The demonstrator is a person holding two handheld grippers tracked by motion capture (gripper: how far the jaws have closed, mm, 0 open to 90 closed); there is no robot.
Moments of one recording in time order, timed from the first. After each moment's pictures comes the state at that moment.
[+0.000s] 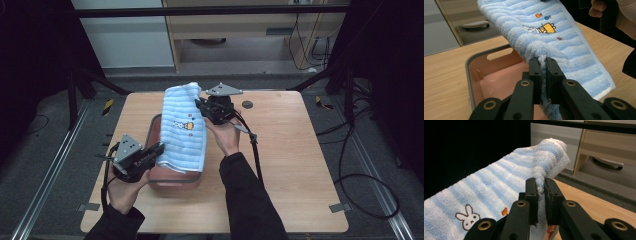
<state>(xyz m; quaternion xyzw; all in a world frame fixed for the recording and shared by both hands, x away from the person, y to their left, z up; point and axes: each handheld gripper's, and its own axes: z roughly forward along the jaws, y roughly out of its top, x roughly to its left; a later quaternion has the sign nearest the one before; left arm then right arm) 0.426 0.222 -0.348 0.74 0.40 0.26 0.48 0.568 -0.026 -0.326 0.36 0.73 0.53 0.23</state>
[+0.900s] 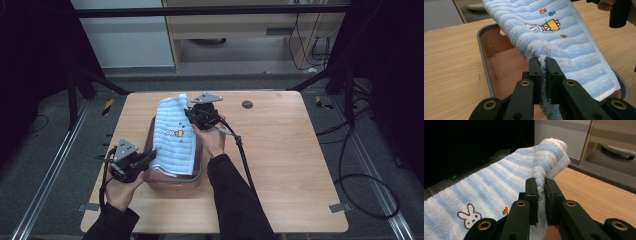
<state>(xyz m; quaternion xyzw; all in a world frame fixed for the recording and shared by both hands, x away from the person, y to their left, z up) 0.443 0.245 -0.391 0.74 0.44 0.24 0.43 0.592 0.012 -0.376 0.37 0.75 0.51 0.21</state>
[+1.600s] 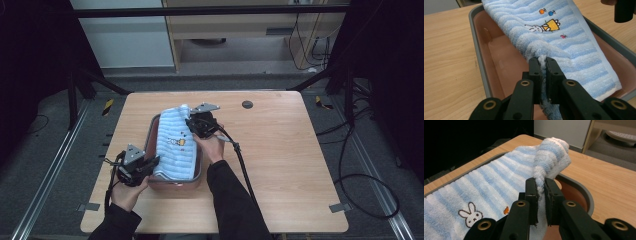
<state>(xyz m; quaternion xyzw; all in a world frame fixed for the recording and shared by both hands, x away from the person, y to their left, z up) 0.448 0.239 -0.415 0.77 0.45 0.24 0.39 0.594 0.016 -0.413 0.38 0.77 0.48 0.19</state>
